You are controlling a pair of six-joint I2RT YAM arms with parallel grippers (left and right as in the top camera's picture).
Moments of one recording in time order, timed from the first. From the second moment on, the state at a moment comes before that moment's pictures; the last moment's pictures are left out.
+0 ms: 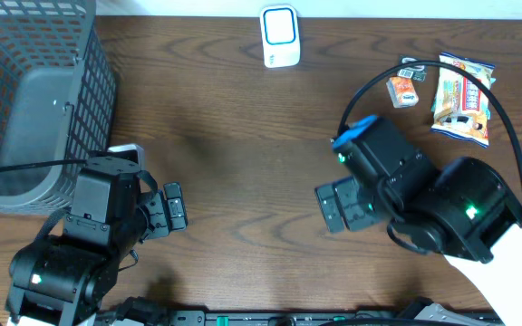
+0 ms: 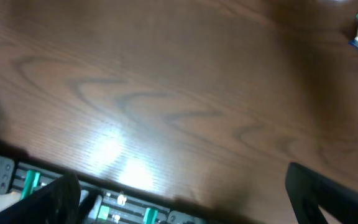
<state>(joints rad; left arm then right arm) -0.29 0.89 1.23 -1.31 -0.11 -0.41 0.73 1.33 1.70 -1.55 0.16 0.34</state>
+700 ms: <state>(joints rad) -0.29 0.89 1.22 -1.31 -0.11 -0.41 0.06 0.55 0.70 -0.76 -0.11 0.07</state>
